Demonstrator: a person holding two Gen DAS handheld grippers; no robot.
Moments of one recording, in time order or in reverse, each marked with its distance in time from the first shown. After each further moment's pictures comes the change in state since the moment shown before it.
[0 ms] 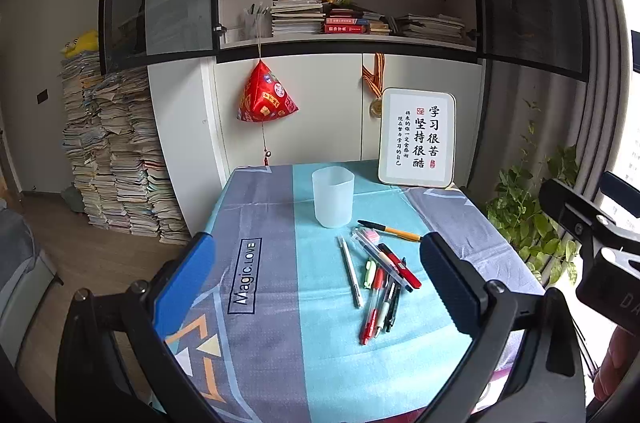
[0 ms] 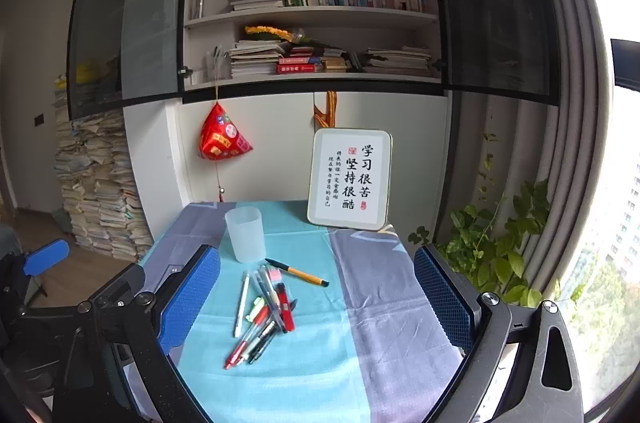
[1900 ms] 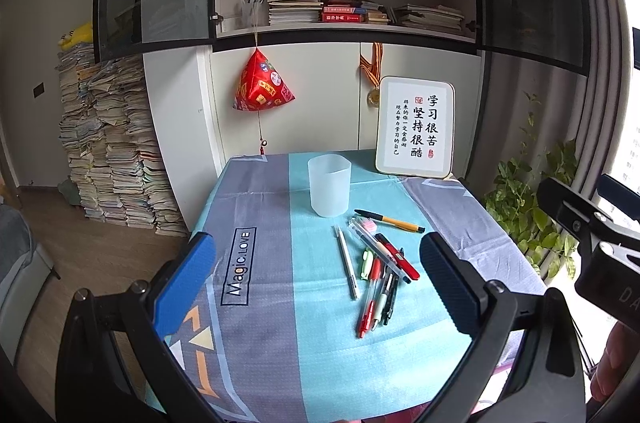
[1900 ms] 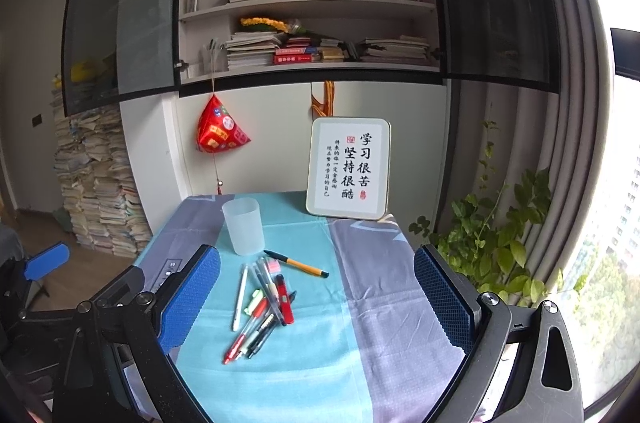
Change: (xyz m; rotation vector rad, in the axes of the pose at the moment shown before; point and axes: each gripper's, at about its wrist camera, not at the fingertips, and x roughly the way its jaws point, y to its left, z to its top) left arm 0.011 -0.005 -0.010 -0.003 0.030 -0.009; right arm 0.006 -0.004 -0.011 0.022 0.020 0.002
